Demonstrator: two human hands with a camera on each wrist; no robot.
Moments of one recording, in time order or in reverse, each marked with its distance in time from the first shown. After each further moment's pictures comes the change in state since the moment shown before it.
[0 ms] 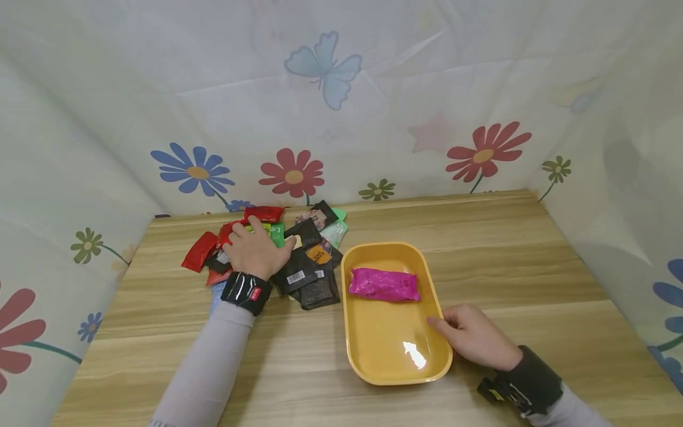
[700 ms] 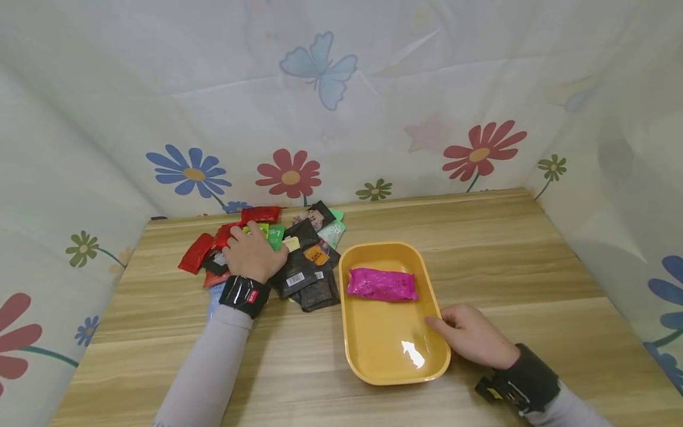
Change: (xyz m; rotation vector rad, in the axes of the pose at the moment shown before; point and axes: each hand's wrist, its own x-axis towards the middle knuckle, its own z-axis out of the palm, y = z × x) left_hand 0.003 -0.007 0.011 0.011 0.011 0.021; right_hand -0.001 -0.001 0.000 0.021 -0.022 0.015
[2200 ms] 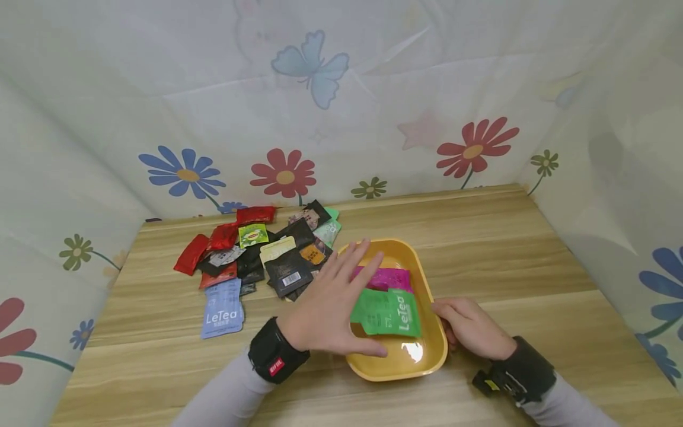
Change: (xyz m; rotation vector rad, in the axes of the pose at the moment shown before) left_hand -0.128 0.082 -0.040 -0.318 -0.007 1.081; right_hand -0.001 0.004 -0.005 0.226 0.000 -0.028
